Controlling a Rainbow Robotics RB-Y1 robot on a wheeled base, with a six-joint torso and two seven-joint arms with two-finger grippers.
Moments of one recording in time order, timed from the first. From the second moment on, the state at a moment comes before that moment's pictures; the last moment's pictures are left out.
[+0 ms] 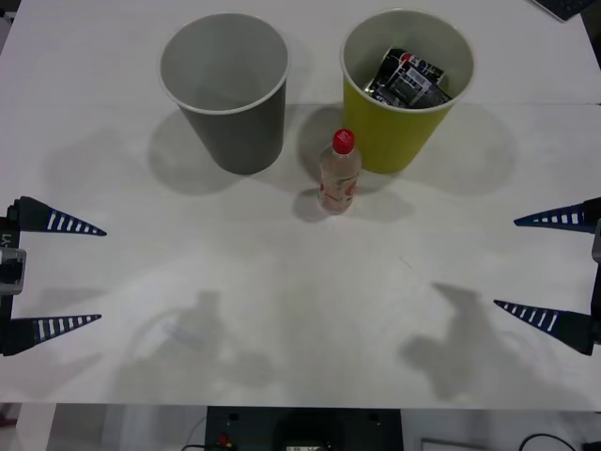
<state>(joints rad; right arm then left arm) 0.47 -1.21 -0.26 -2.18 1.26 -0.76 -0.24 0.26 1.13 0.26 -2.01 -1.31 -1.13 -0.09</state>
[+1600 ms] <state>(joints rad) -0.03 -1.41 0.98 -2.28 1.19 0.67 -0.47 0.26 1.13 0.26 -2.01 -1.31 -1.13 -0.09</state>
